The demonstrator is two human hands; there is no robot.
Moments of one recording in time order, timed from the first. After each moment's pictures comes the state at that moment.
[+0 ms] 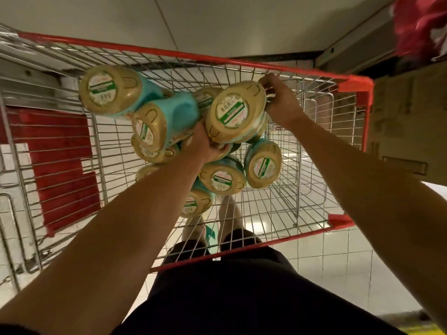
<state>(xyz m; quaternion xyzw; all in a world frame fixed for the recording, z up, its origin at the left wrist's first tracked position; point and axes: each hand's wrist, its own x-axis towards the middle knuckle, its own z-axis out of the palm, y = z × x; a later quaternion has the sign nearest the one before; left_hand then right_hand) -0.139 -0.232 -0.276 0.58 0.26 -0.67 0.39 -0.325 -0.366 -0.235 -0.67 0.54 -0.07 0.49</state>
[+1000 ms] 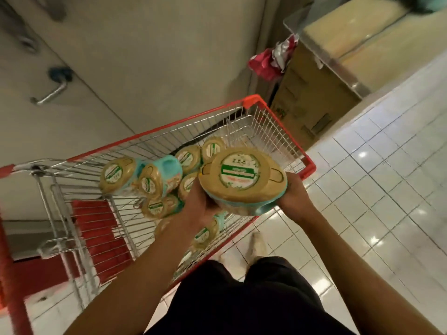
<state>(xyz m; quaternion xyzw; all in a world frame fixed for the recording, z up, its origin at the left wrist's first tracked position) -0.189 -0.066 -0.038 0.48 -0.13 -0.79 0.36 -0.417 -0.018 -0.013 -0.50 0.59 -0.41 0.49</state>
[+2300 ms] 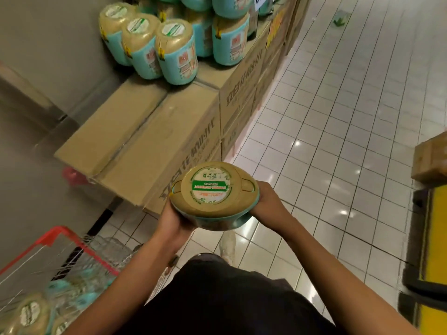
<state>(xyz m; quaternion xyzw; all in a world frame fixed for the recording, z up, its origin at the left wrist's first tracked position) -0.868 -0.186 -0.011 0.46 -0.29 -0.82 0.19 -1.074 -0.063 0.013 -0.42 0.65 -0.50 0.40</state>
